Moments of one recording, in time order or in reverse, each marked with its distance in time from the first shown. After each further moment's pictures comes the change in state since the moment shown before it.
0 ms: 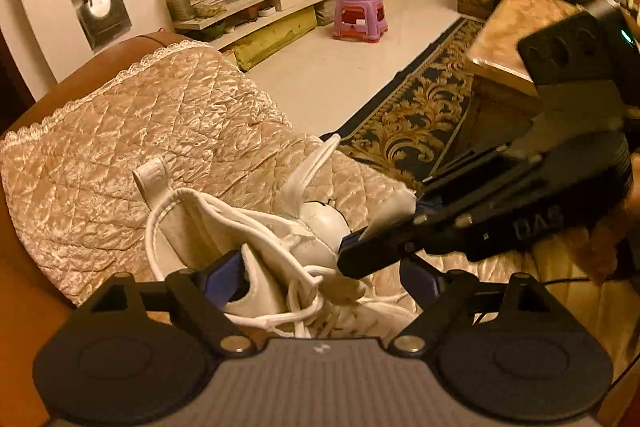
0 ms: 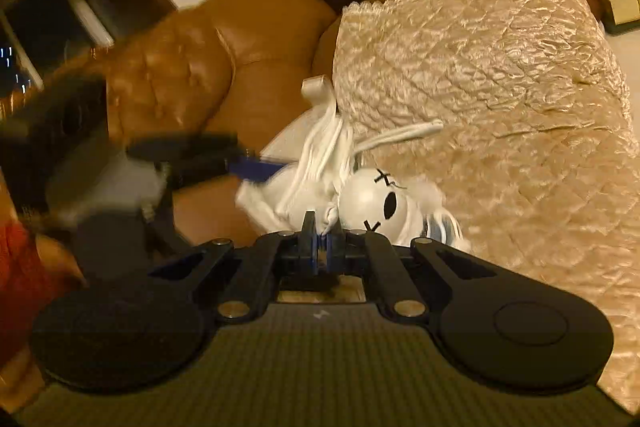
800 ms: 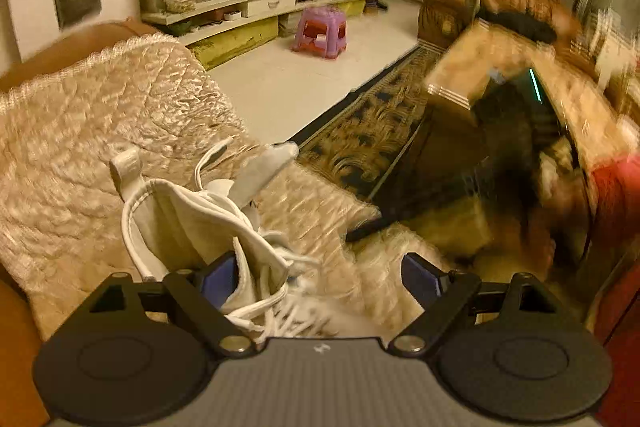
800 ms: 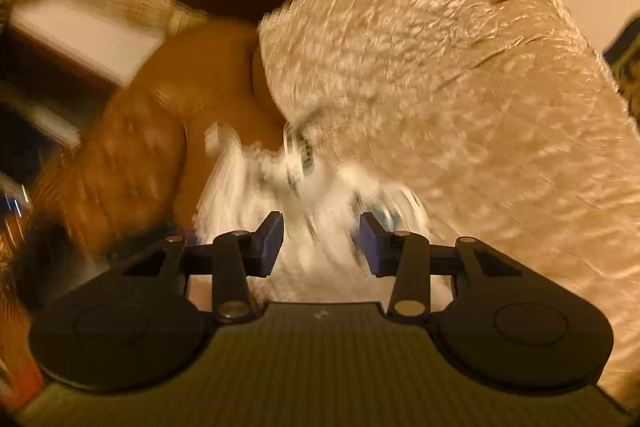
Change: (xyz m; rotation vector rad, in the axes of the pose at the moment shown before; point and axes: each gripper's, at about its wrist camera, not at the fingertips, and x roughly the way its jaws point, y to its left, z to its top) left arm -0.020 0.038 -0.014 -0.151 -0.077 -0.268; right arm -0.017 -0.050 -0.016 0.247 0.053 -0.049
